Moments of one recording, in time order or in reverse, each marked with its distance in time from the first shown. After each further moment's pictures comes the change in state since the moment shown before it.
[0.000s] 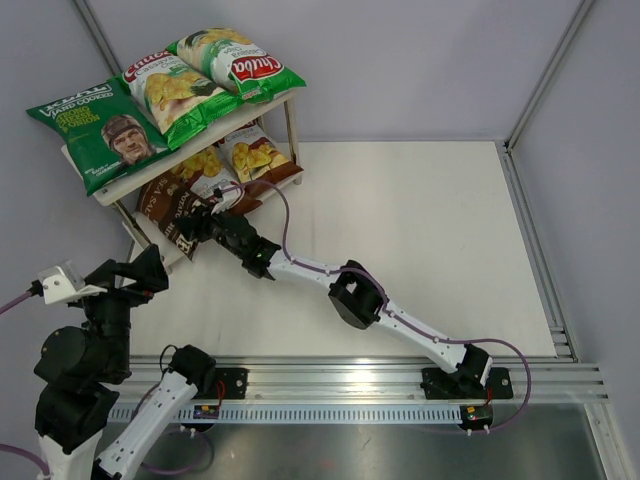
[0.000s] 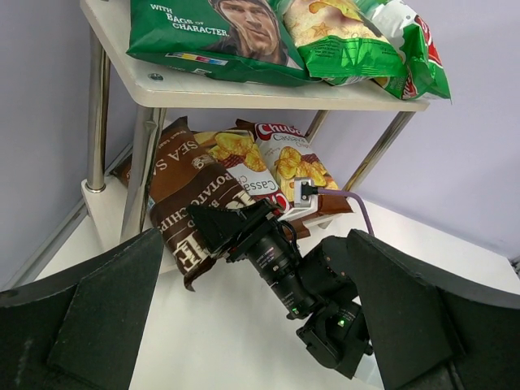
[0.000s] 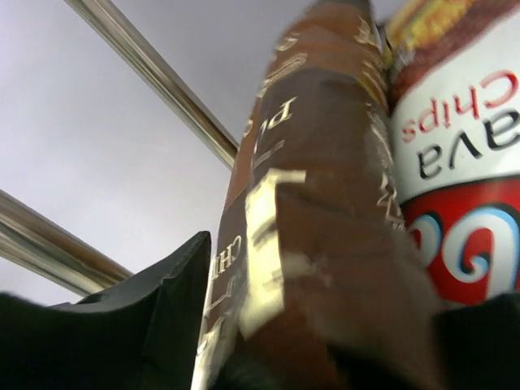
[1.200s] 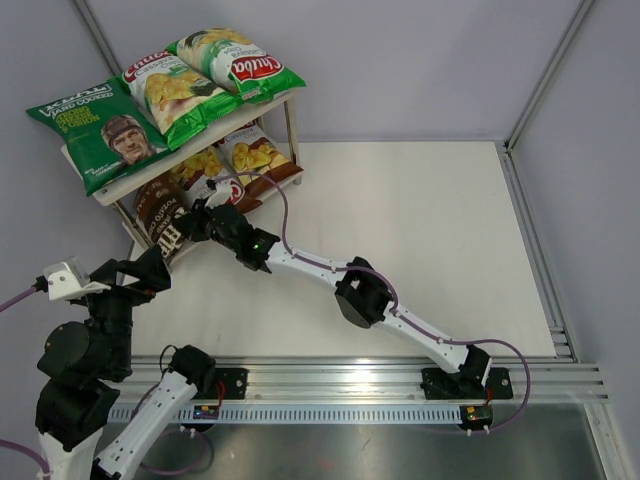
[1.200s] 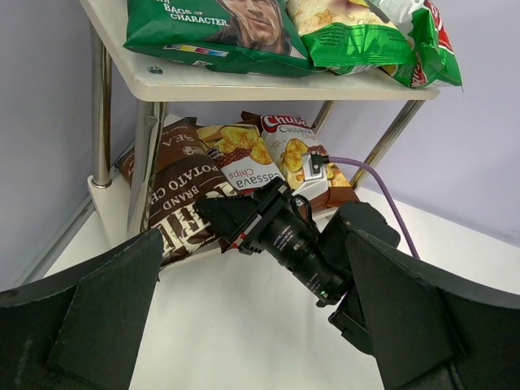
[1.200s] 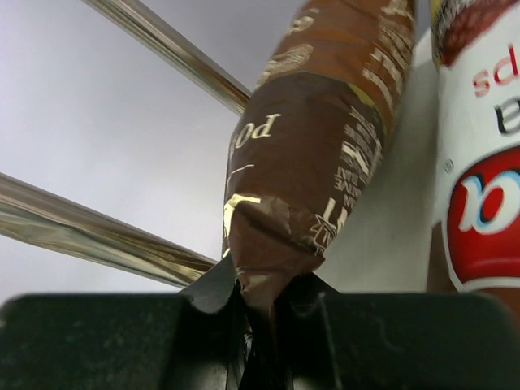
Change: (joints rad) left arm 0.000 0.018 0.004 -0.019 0.000 0.012; right arm 0.016 -0.137 -0.021 -0.290 -0.037 0.185
